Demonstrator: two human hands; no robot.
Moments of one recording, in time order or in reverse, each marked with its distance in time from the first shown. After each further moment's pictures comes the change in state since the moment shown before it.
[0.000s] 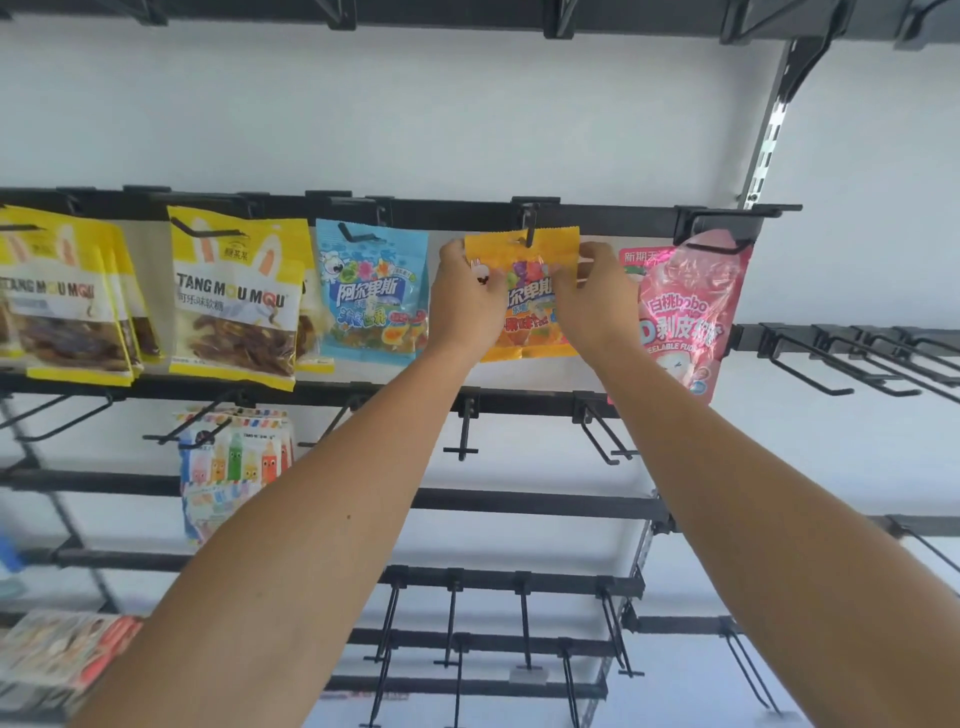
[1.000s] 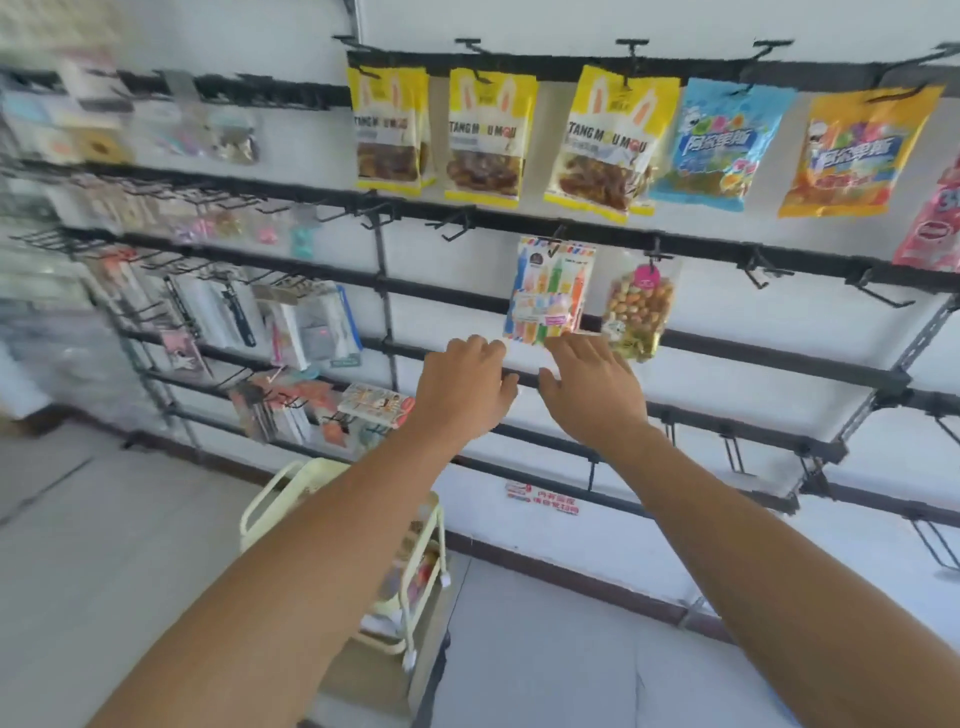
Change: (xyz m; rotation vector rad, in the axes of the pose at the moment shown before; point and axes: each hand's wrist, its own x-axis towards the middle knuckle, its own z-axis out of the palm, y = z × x) left_hand -0.298 -0.140 -0.385 1.055 -0.336 0.053; right_hand -0.399 -0.127 0.162 -0.559 -0.517 -0.463
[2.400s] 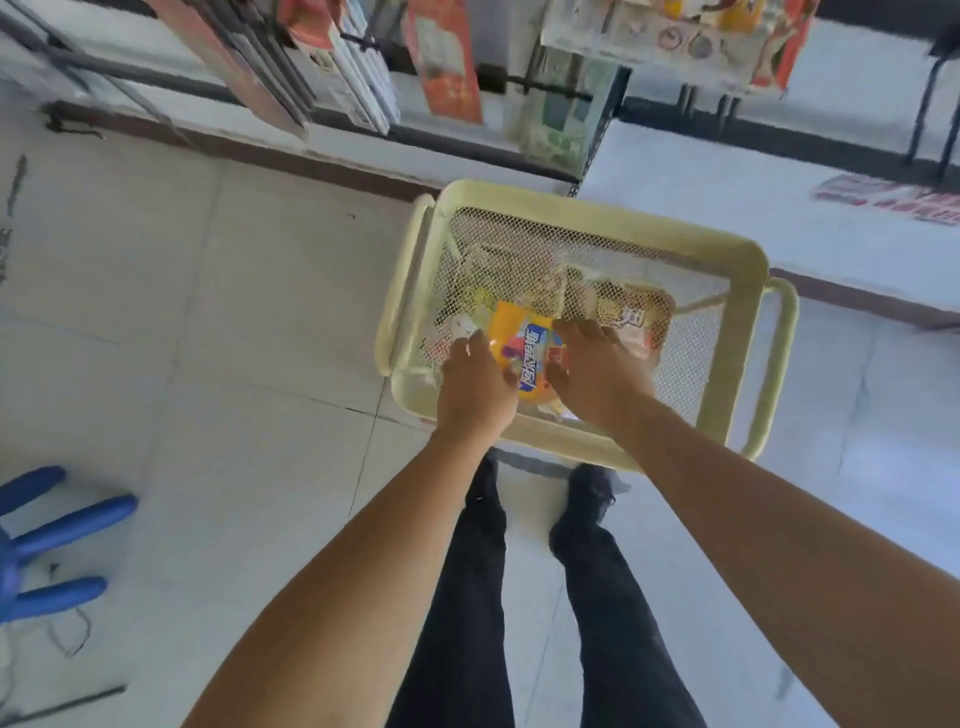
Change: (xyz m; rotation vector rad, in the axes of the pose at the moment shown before) left_hand -0.122 -0.472 0.479 -0.478 -0.862 -0.664; right_hand 0.042 -0.300 0.620 0.218 -1.007 0.335
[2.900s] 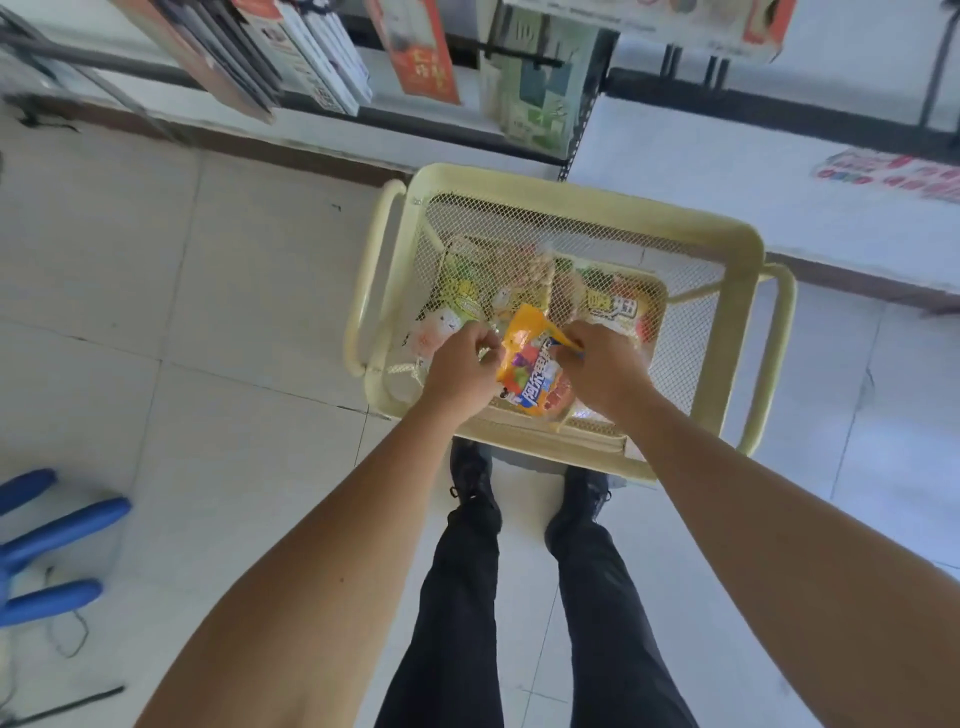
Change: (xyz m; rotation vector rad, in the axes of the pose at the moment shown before) left_hand 0.030 -0.005 0.012 -0.268 -0.078 0.063; right_hand 0.024 0.039 0.026 0.368 0.000 0.118
